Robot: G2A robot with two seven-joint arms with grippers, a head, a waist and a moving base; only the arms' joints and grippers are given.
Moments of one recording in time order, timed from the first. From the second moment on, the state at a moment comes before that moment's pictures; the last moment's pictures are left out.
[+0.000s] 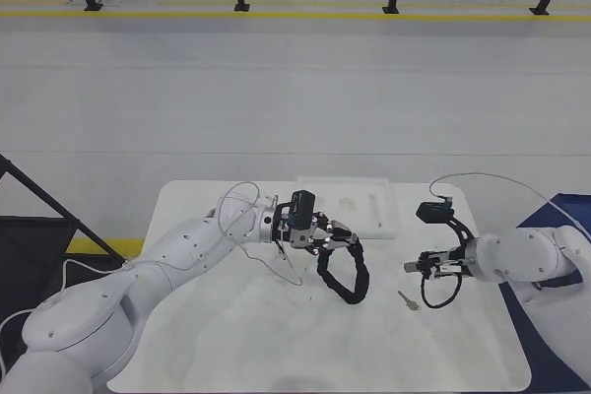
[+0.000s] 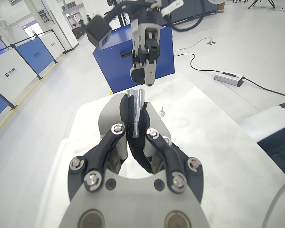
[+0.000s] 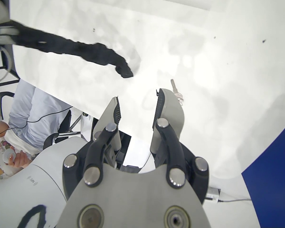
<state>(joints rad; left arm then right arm) 0.40 -1.24 -0.17 -0.86 1.39 -0.82 1.00 -1.06 -0.76 1.19 -1.81 -0.34 0.27 1.37</state>
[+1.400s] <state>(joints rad) 0.42 -1.02 -0.17 -1.09 1.33 -0.81 1.01 -0.90 -0.85 0.75 -1.55 -0.76 -0.06 1.50</state>
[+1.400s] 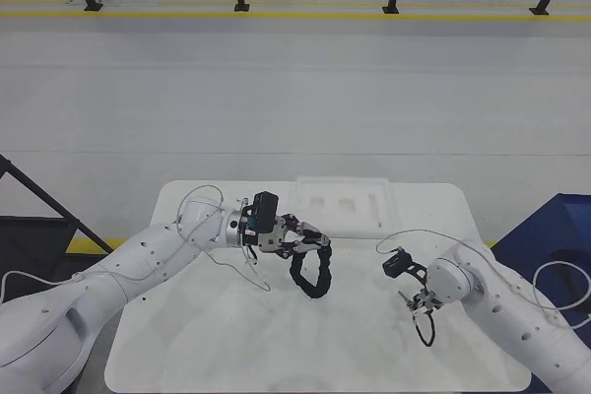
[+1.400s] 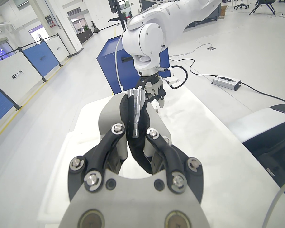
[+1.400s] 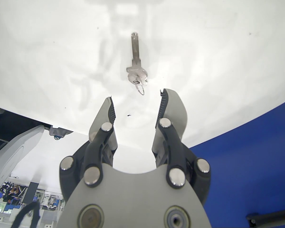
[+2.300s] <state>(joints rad) 0.42 -1.01 -0.17 -1.09 1.32 -0.81 1.01 -0.83 -0.90 0.66 -1.46 -0.80 -0.06 1.53</state>
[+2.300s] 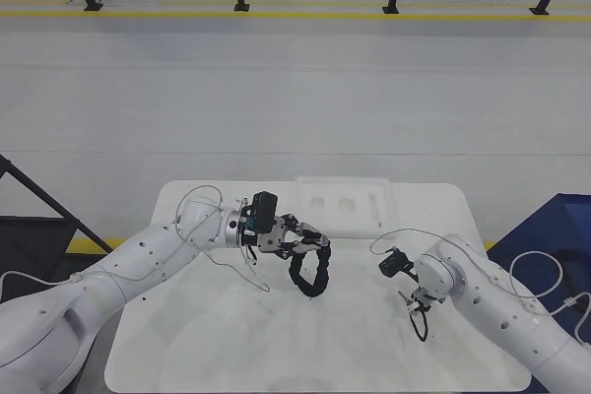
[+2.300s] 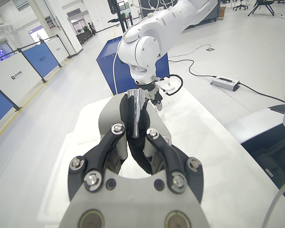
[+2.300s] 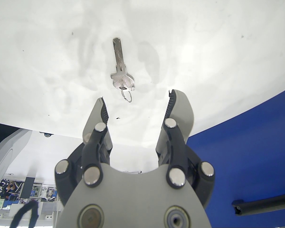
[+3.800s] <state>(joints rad) 0.45 -0.95 -0.31 -1.16 1.32 -0.86 0.89 -0.89 -0.86 0.90 -1.56 -0.44 -0.29 1.47</state>
